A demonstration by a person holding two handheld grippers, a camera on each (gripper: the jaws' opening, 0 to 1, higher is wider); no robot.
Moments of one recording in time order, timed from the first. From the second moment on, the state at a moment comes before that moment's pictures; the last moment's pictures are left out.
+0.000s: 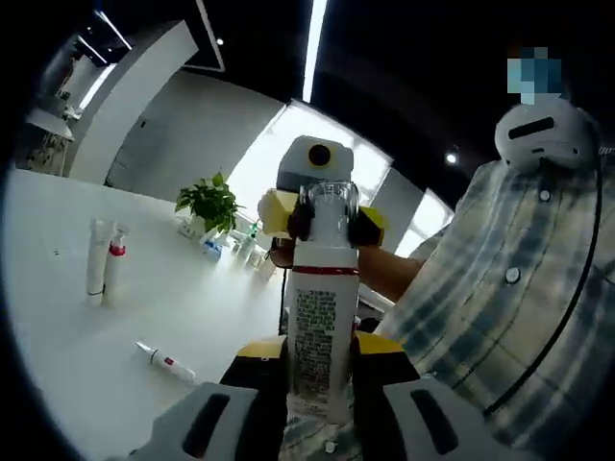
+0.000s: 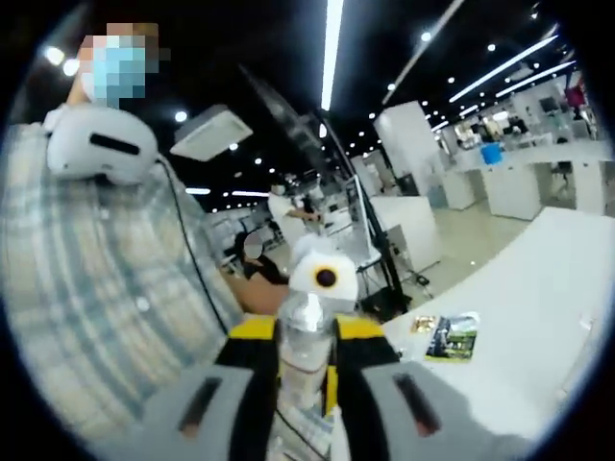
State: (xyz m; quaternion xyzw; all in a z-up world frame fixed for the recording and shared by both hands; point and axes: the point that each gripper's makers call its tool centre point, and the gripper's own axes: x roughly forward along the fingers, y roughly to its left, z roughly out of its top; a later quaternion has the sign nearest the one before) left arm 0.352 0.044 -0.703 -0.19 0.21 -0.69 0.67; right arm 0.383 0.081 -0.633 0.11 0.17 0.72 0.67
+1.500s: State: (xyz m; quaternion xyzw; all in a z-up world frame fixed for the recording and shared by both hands) left arm 0.469 -0.023 -0.733 -0.07 0.19 -0.50 0.84; right arm 0.481 0.000 -0.691 0.12 0.23 0.44 0.86
